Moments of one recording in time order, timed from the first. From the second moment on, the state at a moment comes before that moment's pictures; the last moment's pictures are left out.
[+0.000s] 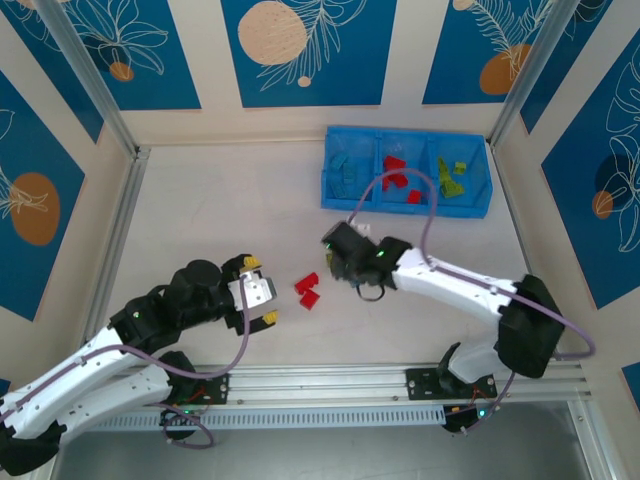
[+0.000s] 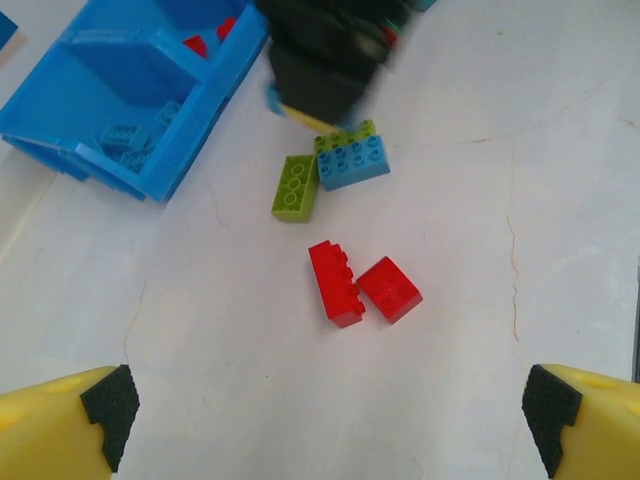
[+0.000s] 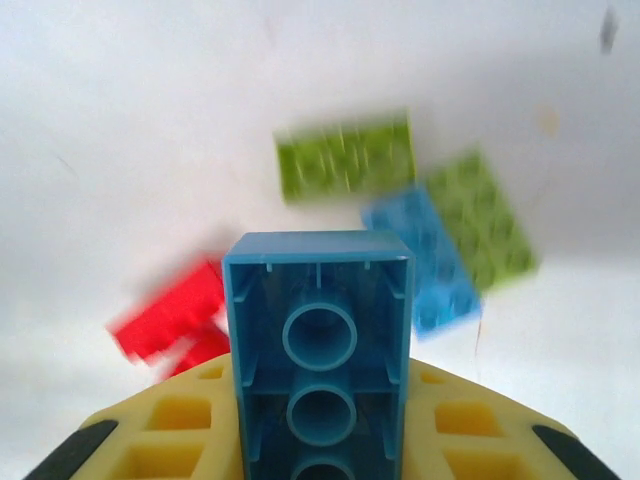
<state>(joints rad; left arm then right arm) -0.89 0.66 0.74 -0.65 0.04 0.48 0.84 1.41 1.08 -0.69 0.29 0.81</state>
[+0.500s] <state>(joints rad) -0.88 0.64 0.74 -0.65 0.02 0.49 0.42 2.22 1.99 -0.70 0.21 0.48</state>
